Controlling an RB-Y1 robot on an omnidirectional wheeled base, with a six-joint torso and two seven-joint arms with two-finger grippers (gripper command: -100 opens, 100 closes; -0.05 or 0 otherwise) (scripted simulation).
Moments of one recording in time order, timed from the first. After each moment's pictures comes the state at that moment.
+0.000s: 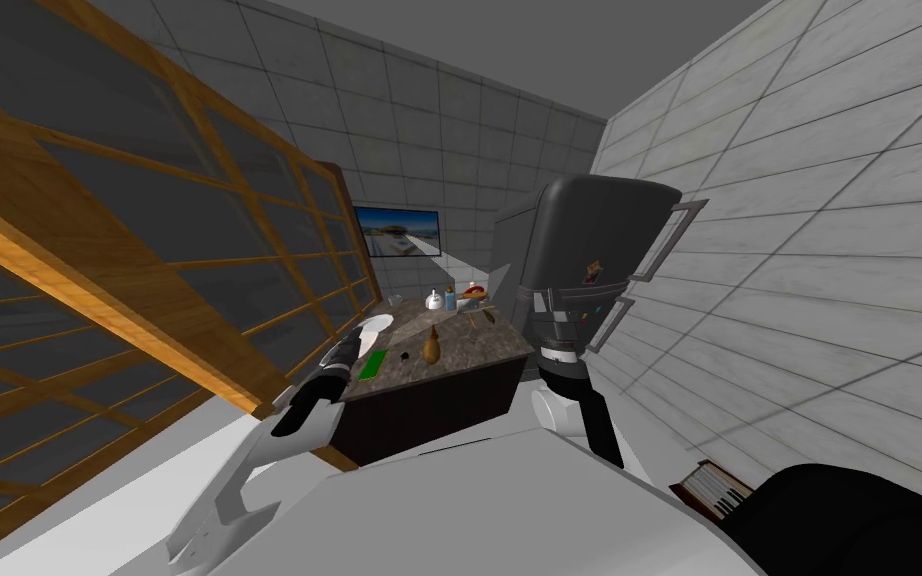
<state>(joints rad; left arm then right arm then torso) 0.25 0.25 0.17 -2.08 -0.14 0.37 0.02 0.46 -0.02 -0.01 -2.39 -0.08 -0.52 0.01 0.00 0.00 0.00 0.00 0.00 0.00</state>
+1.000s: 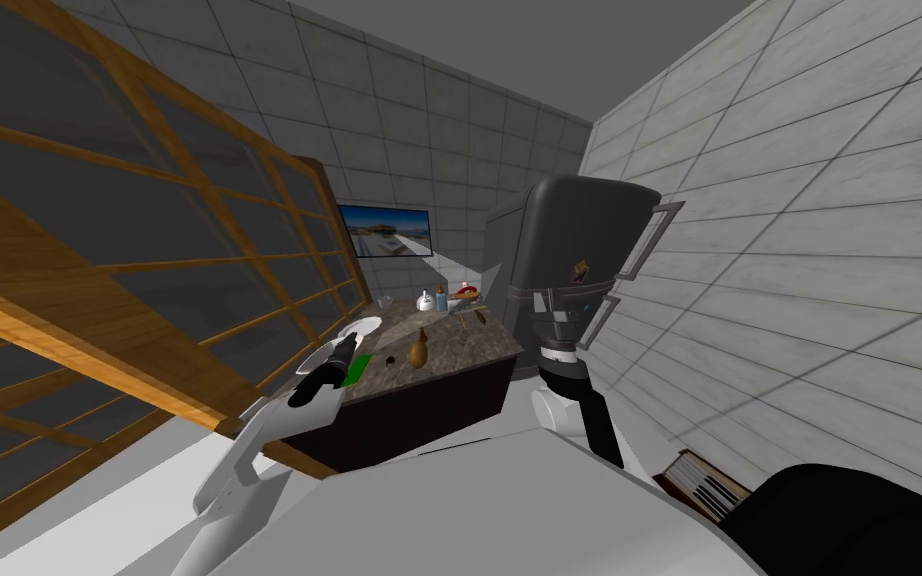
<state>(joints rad) 0.14 0.27 0.22 -2.00 -0.16 0.64 -0.01 0.46 -0.02 -0.01 -2.39 -0.08 -0.52 0.01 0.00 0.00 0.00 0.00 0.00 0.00</state>
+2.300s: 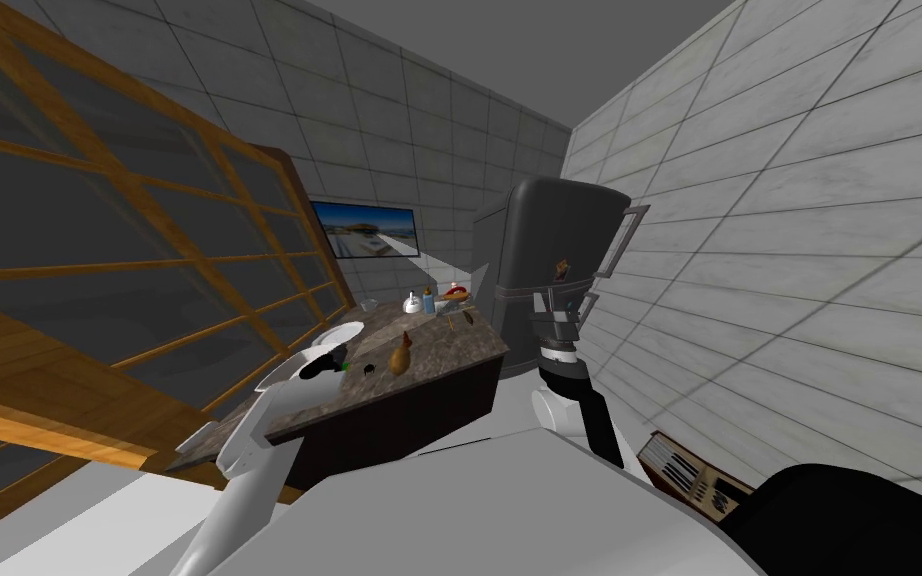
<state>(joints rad) 0.01 0.27 0.29 -1.91 -0.19 1.00 -0.07 0.46 -0.02 -0.01 -2.39 -0.08 -0.52 0.01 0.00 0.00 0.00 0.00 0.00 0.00</state>
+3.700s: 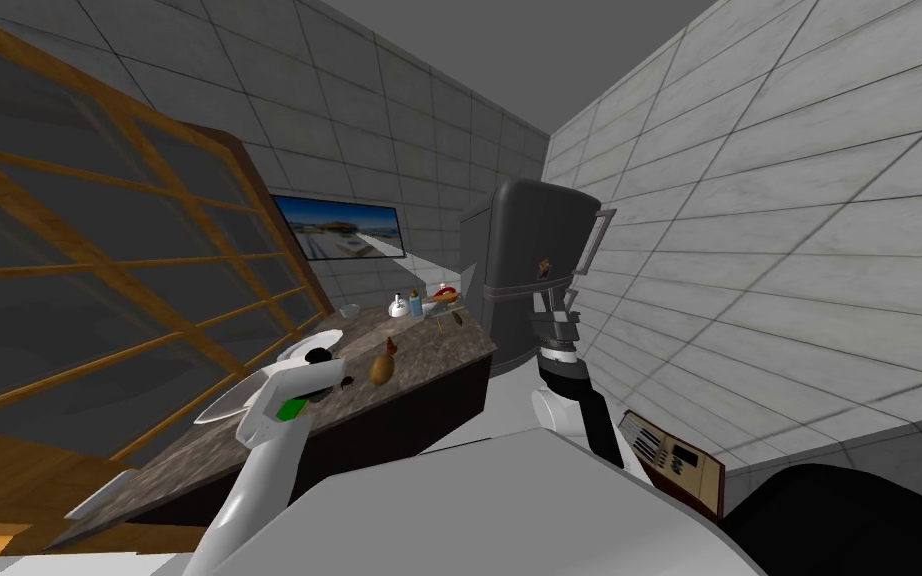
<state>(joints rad) -0.12 0.24 0.39 -1.81 -0.19 1.36 -0.18 0.46 -0.02 -0.01 -2.39 -0.08 -0.52 0.01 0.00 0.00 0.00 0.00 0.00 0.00</state>
